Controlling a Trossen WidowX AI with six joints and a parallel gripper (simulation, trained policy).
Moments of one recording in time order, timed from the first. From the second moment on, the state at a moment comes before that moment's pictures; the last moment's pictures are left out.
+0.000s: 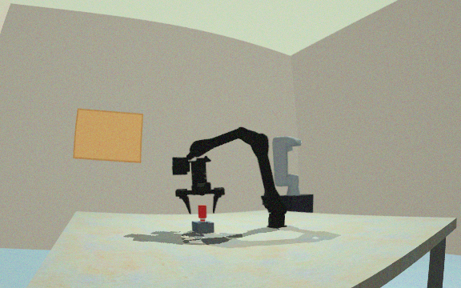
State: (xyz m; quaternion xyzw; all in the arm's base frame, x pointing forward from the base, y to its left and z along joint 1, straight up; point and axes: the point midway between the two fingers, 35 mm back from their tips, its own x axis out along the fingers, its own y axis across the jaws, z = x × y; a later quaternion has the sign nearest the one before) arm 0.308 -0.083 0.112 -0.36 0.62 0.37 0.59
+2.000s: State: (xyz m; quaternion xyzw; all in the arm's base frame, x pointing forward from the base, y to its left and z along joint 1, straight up) arm 0.269 -0.058 0.178 -0.37 0.58 0.46 0.55
